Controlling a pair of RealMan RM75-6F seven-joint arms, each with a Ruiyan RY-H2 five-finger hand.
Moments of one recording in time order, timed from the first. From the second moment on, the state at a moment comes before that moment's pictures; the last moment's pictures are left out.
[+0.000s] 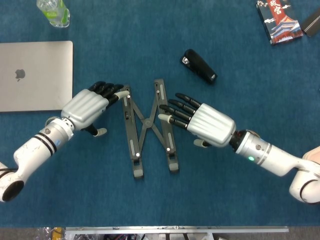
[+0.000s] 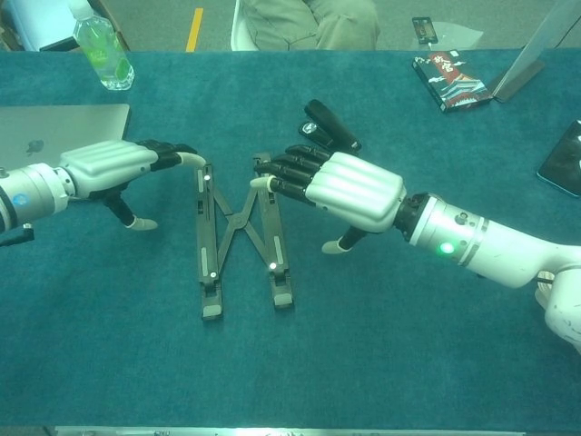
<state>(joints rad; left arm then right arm) -0.72 -1.35 0.04 -1.47 1.45 0.78 -0.06 0.75 -1.75 -0.07 -1.14 -1.83 1.14 -0.01</state>
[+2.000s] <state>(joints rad) -0.78 -1.50 0.02 -1.33 1.44 0.70 -0.18 0.83 -1.97 -0.04 -0.86 -1.77 1.11 0.07</state>
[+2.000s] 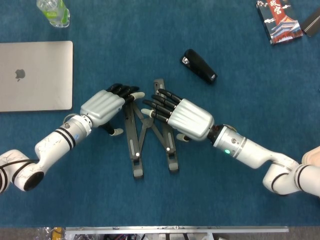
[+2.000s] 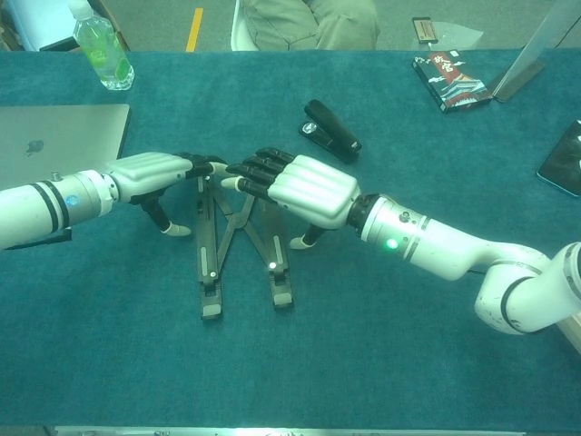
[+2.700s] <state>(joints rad) -0.78 -1.49 0.03 -1.32 1.46 0.70 -0.23 0.84 -2.01 -0.04 -0.82 -1.76 1.12 0.08</state>
